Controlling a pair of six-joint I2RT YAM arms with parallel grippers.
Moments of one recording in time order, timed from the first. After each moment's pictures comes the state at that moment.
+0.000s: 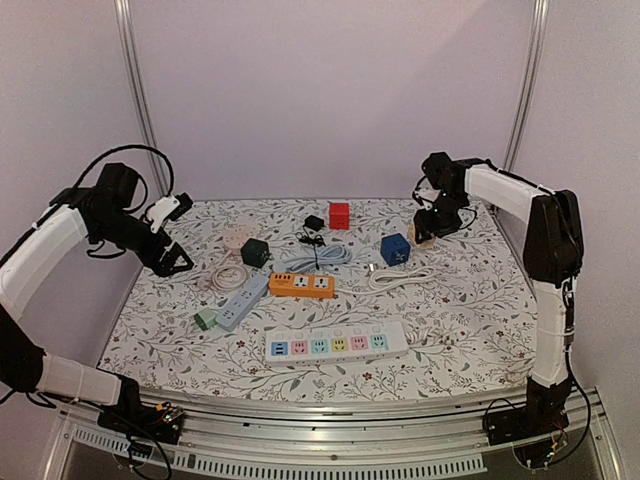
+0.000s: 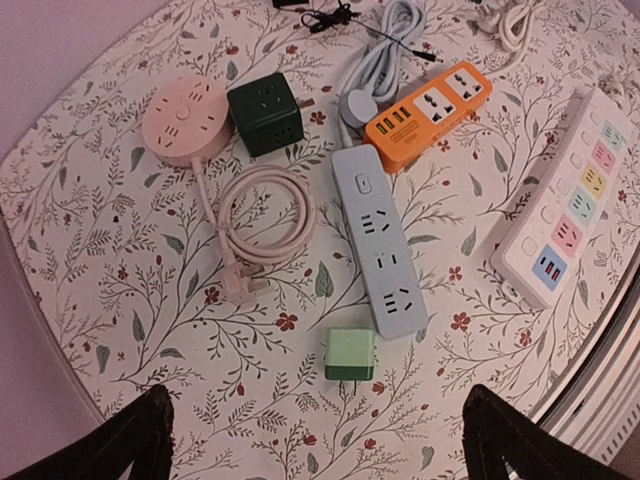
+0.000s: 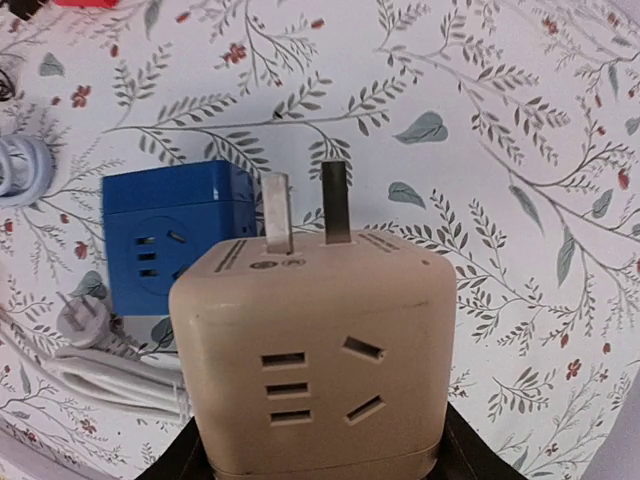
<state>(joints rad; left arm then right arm) -0.11 1.24 1.15 -0.96 0.32 0.54 0.34 2.21 1.95 -1.00 0.06 0.06</state>
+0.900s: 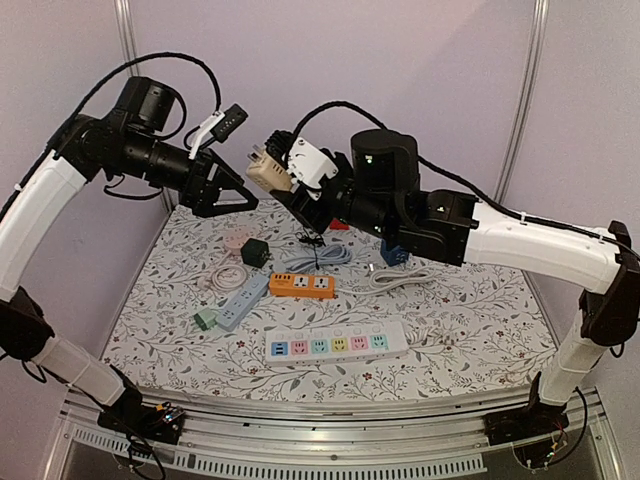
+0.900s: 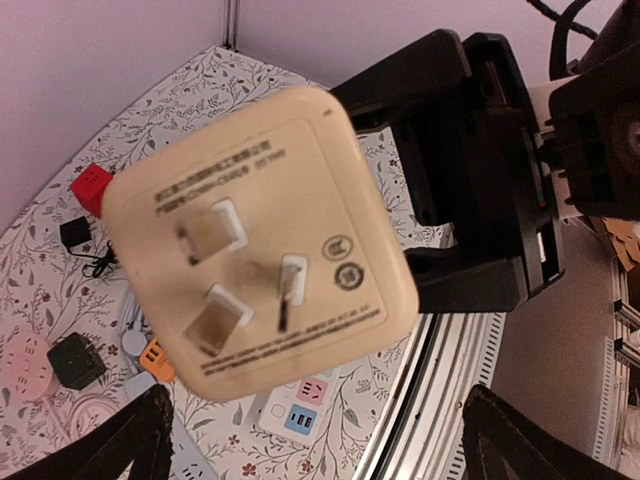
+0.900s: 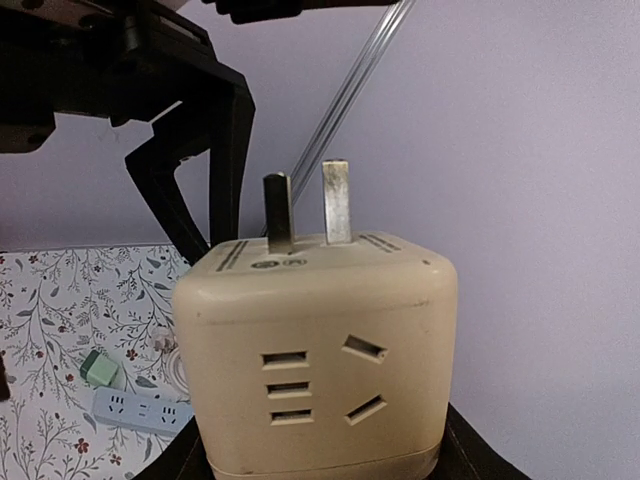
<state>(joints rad) -0.57 1.42 1.84 -1.11 0.55 0.17 1.13 1.70 1.63 -0.02 0.32 -0.43</state>
